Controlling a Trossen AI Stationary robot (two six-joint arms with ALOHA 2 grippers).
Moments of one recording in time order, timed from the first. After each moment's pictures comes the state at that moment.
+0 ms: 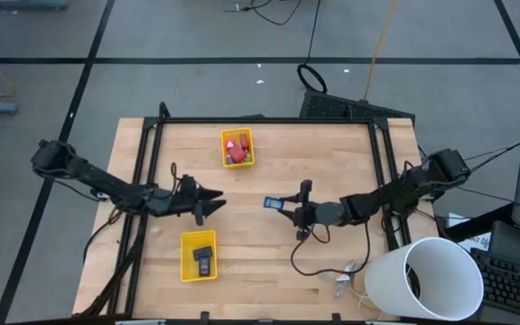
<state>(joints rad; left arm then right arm) -0.33 1.03 0.25 0.62 -0.52 -0.78 0.29 1.53 0.61 0.55 0.56 -0.38</state>
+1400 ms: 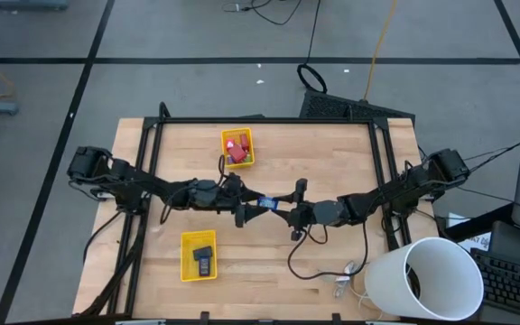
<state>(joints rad) -0.14 1.54 0.67 0.74 -0.14 -0.70 0.30 1.53 0.70 0.54 0.55 -0.46</state>
